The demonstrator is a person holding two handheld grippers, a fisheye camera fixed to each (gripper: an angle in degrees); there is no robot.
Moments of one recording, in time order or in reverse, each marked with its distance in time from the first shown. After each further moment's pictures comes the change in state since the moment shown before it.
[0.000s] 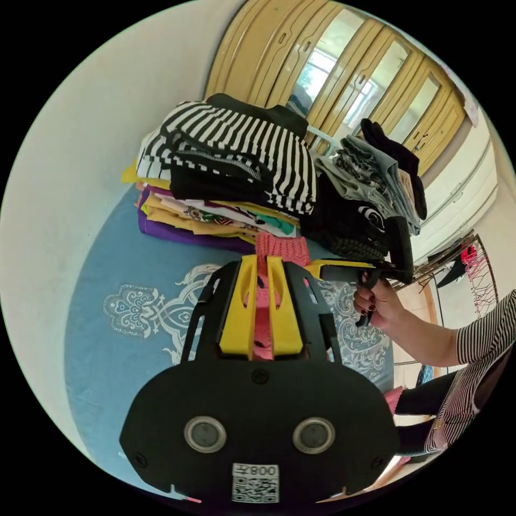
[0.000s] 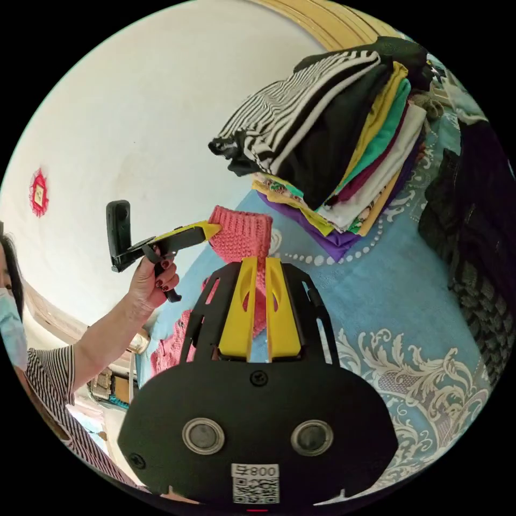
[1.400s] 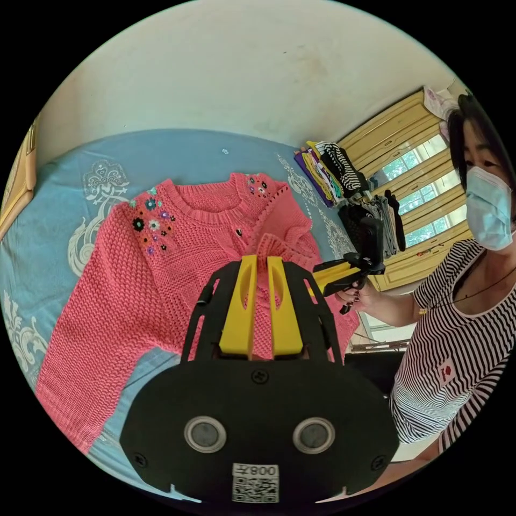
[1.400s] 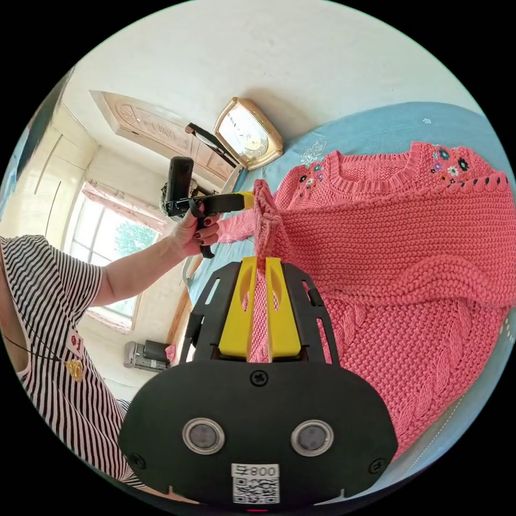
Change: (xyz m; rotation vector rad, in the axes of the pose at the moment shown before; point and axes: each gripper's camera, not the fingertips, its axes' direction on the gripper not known) left arm 0.063 0.524 -0.335 0.172 -0.119 -0.754; right arm -0.253 0.330 0.267 -0.857 -0.526 -0.570
